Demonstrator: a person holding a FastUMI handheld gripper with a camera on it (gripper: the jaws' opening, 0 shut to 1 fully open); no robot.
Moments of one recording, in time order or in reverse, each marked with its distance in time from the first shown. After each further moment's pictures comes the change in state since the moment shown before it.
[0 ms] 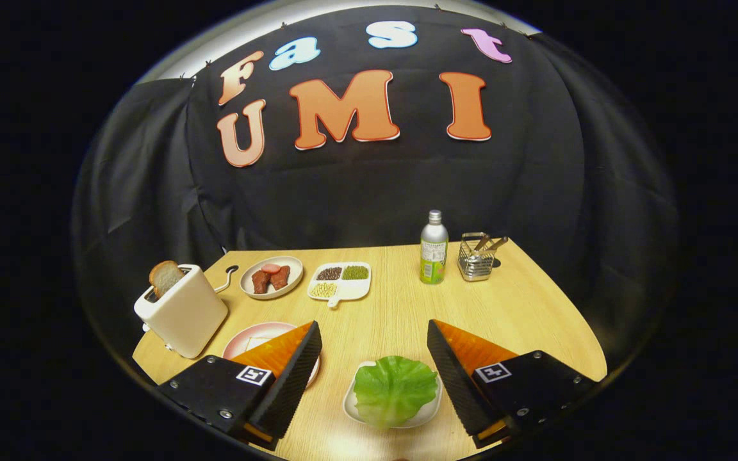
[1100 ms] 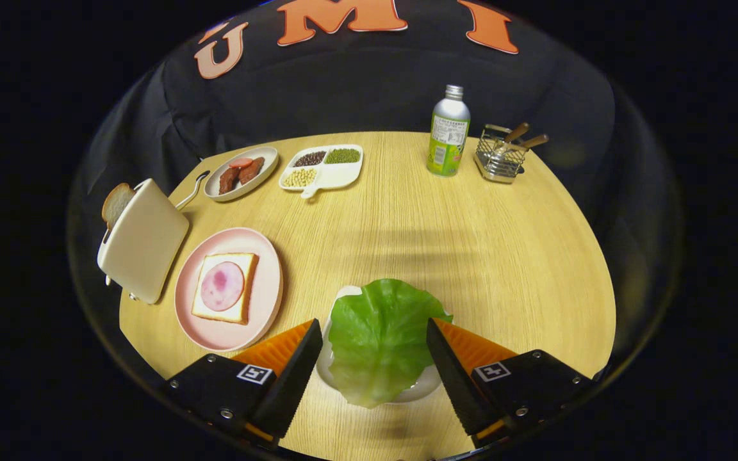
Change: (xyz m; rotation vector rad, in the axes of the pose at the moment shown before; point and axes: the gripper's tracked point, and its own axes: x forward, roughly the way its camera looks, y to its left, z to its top) arm 0.052 -0.011 -0.117 -0.067 0.503 -0.019
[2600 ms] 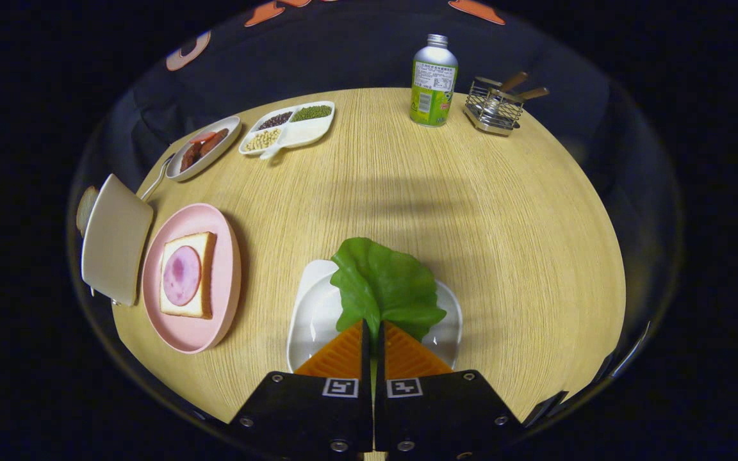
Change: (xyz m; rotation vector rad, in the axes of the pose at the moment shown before) arm 0.027 -0.014 -0.021 0.081 0.127 -0.040
